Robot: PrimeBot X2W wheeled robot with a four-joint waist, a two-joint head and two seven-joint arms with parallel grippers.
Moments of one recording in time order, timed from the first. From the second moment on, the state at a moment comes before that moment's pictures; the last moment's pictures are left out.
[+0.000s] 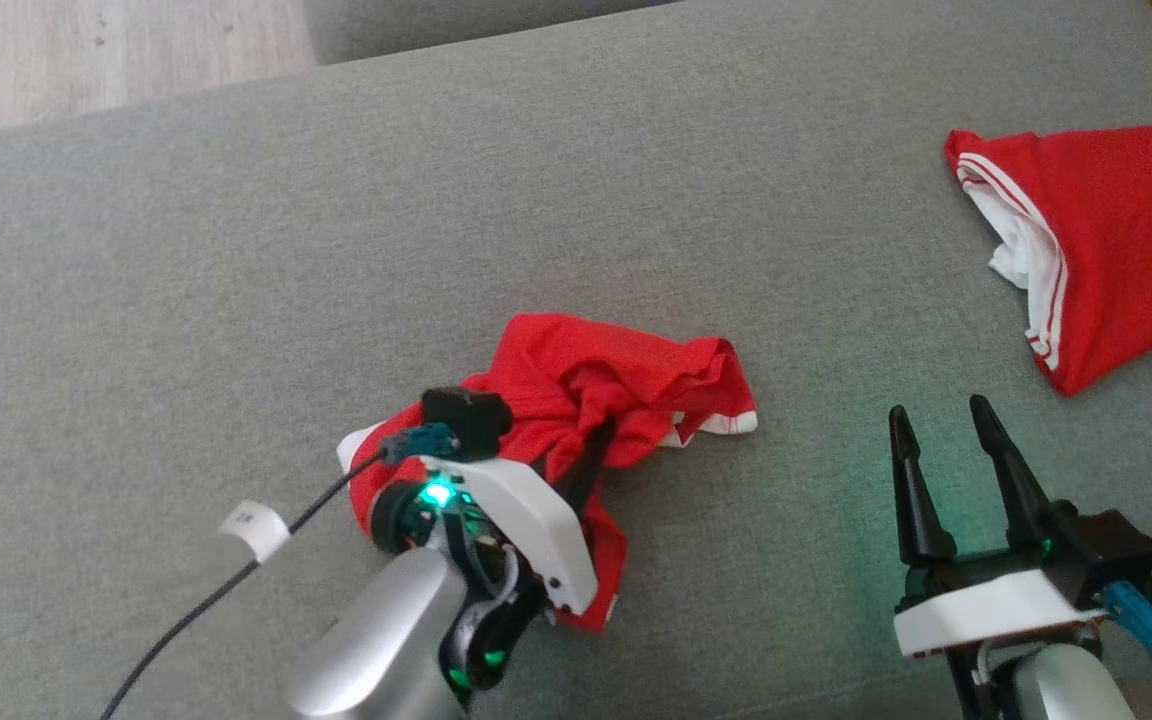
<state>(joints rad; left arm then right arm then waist) -0.37 0.07 -0.66 0.33 -0.72 -0.03 0.29 0.02 -0.05 0.06 0.16 0.10 0.12 -0.25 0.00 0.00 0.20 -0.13</state>
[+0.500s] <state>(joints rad) -0.48 0.05 -0.88 0.41 -0.98 -0.02 -0.06 0.01 -0.05 0.06 0.20 0.10 0.12 -0.25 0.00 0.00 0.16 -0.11</state>
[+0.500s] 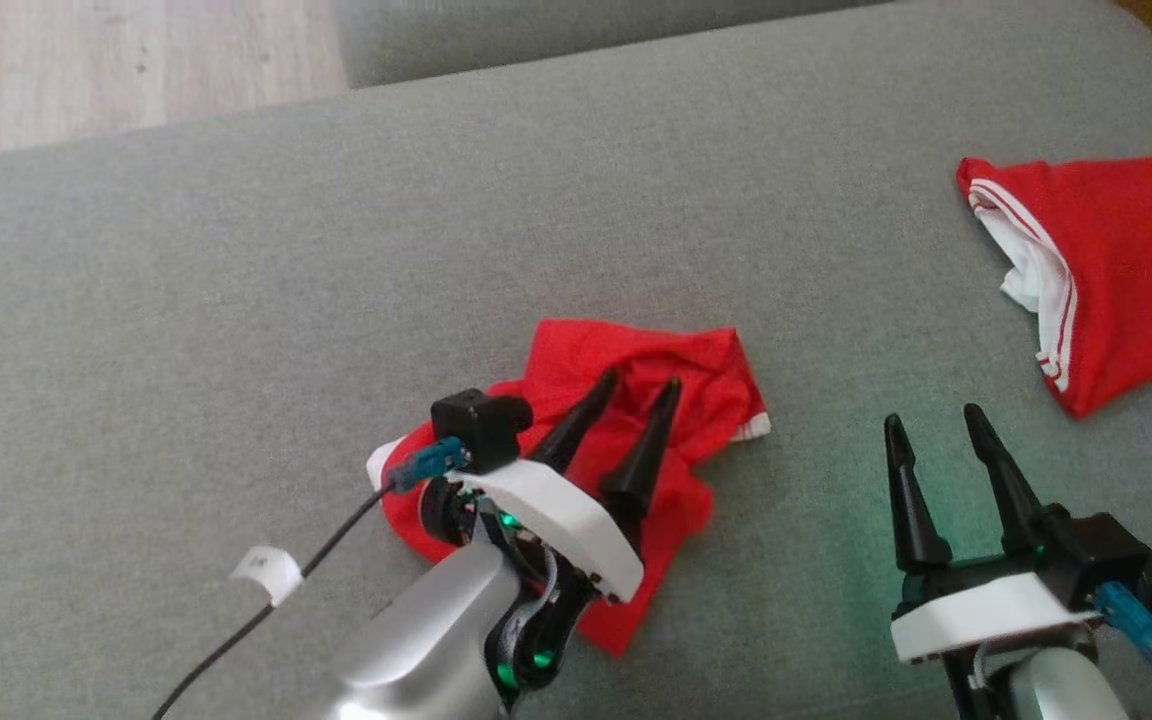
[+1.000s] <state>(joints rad) -0.15 0.20 -0.63 0.26 -0.68 0.21 -0.25 0.12 -0.04 -0.05 0.17 0.04 0.12 -0.25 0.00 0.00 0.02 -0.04</state>
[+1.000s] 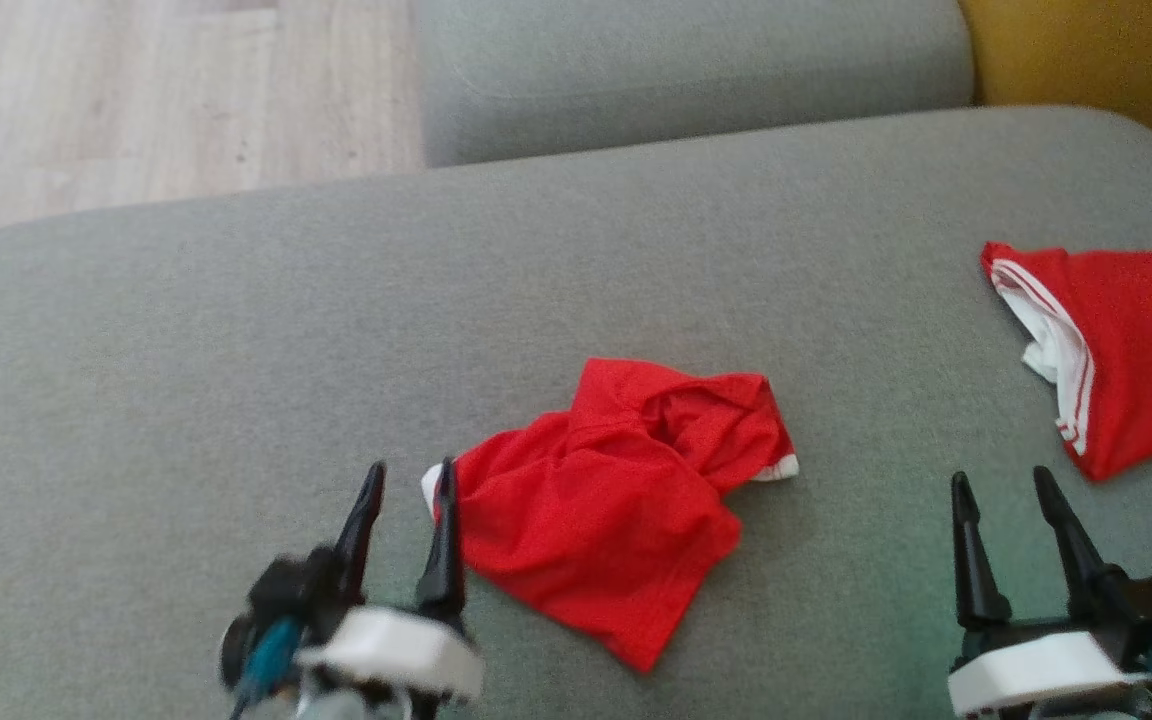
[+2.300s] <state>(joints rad) 0.19 0.06 -0.07 0.22 -0.19 -0.05 -0.25 0.18 -0.04 -0.03 0.24 0.04 0.12 -0.25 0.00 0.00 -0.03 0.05</state>
